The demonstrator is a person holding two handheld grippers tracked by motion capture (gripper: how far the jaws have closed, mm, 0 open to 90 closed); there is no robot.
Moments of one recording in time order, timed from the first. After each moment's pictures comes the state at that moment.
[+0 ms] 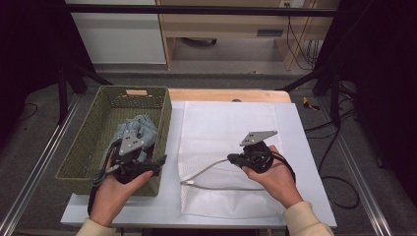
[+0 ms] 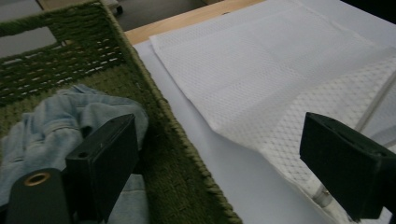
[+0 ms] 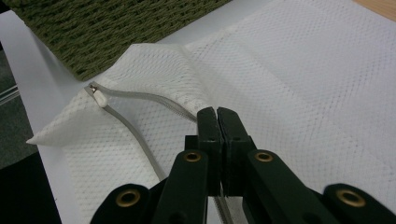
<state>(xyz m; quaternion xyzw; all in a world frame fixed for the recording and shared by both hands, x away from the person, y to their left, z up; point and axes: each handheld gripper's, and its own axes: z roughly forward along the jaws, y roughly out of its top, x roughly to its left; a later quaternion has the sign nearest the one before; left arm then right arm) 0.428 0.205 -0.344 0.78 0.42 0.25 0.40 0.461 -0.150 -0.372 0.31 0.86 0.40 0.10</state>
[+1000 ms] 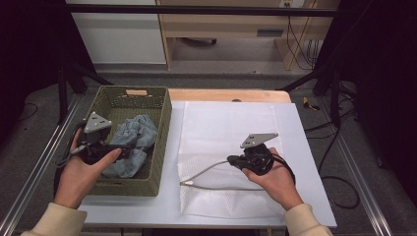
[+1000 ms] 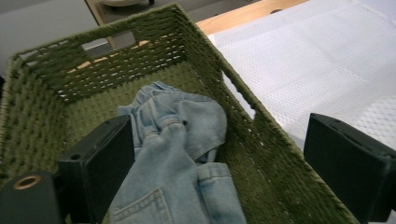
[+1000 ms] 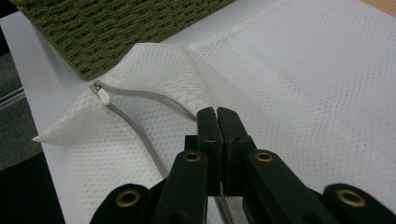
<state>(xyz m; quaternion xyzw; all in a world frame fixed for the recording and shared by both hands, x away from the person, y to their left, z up) 0.450 0.269 -0.305 0.77 0.45 0.28 0.36 0.458 -0.151 -0.376 0.31 0.85 0.41 0.10</state>
